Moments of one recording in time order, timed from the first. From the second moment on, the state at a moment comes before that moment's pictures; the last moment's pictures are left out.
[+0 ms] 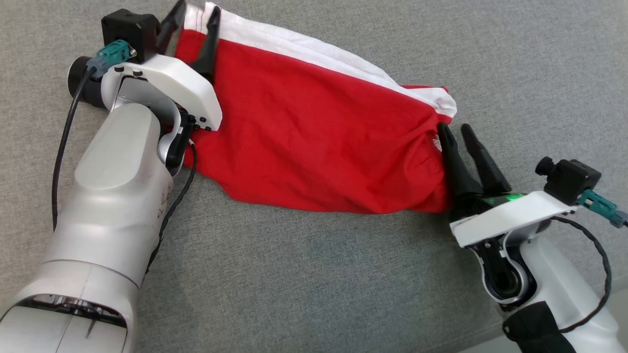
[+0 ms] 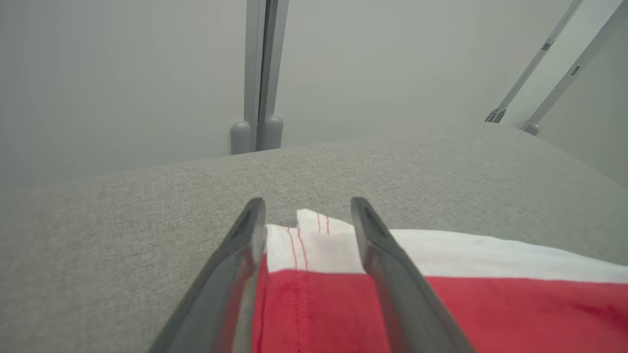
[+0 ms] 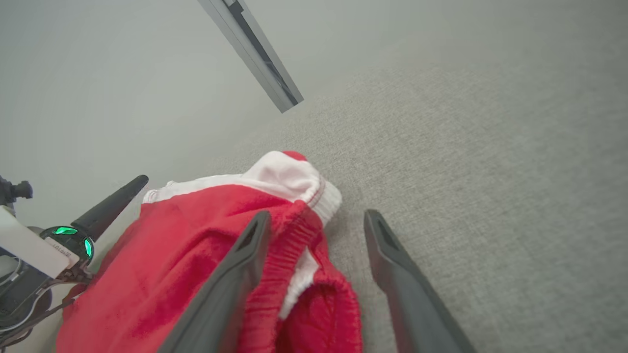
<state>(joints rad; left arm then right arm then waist) -1.07 0.07 -0.36 1.05 -0.36 -0.13 -0.25 -0.47 -0.12 0.36 0.33 0.88 0.13 -0.24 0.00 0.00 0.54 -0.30</state>
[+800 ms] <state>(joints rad) -0.54 0.08 -0.18 0.31 -0.19 0.11 -0.26 -0.26 -0.15 0.02 0.04 0.34 0.13 -0.26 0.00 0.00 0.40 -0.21</state>
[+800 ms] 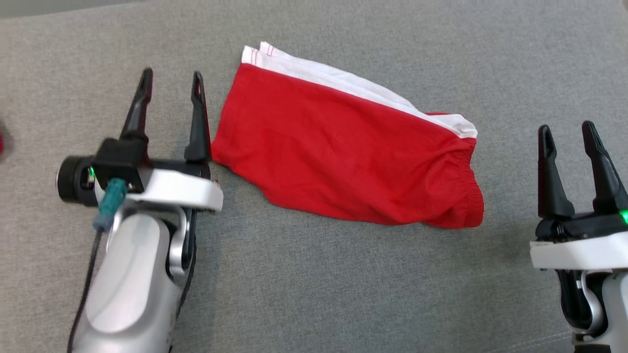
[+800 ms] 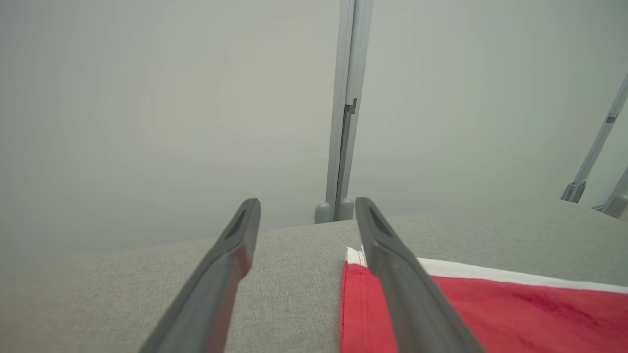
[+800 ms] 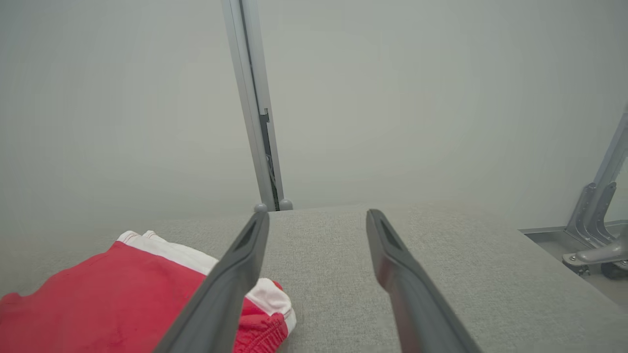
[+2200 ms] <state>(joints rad) -0.69 0.08 -0.33 0.55 -0.18 -0.02 -0.05 -0.19 -0.13 -0.02 0.07 0.31 0.13 -0.26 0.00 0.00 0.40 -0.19</state>
